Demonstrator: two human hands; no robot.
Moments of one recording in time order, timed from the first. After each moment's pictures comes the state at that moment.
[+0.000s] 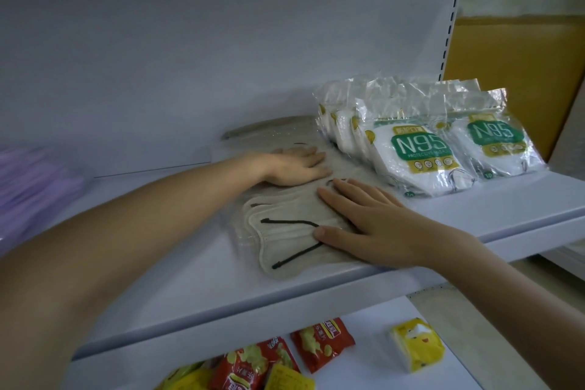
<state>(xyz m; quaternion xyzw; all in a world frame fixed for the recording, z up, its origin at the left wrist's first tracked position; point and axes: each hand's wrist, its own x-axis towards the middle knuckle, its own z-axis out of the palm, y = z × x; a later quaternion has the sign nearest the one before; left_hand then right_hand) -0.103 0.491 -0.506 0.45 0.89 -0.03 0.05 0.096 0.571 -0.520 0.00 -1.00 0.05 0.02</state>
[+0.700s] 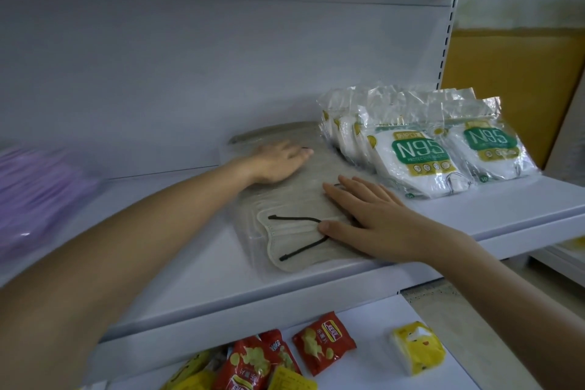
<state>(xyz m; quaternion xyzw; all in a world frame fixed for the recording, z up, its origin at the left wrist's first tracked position) -0.106 0.464 -0.503 0.37 0.93 0.05 0.00 0.099 0.563 -0.520 -0.02 -1.00 0.08 0.03</state>
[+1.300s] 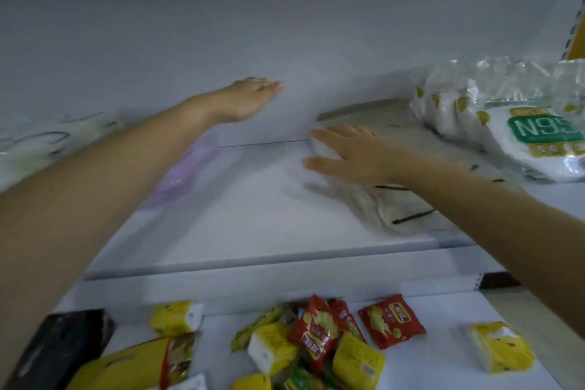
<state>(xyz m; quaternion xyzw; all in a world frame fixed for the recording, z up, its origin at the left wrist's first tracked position) -0.124 0.287 -0.434 0.29 0.94 0.12 -0.10 0.016 0.459 -0.486 0.08 -0.99 0.08 0.06</state>
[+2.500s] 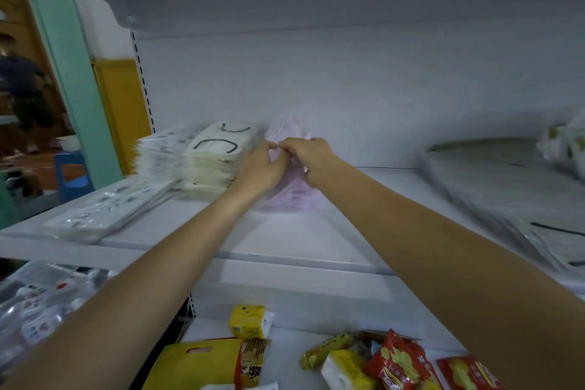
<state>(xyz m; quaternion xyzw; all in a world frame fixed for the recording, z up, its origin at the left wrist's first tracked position) -0.072 0.103 -0.504 0.08 0.87 0.44 -0.23 -0.078 0.200 -0.476 -0.03 -0.67 0.74 0.02</state>
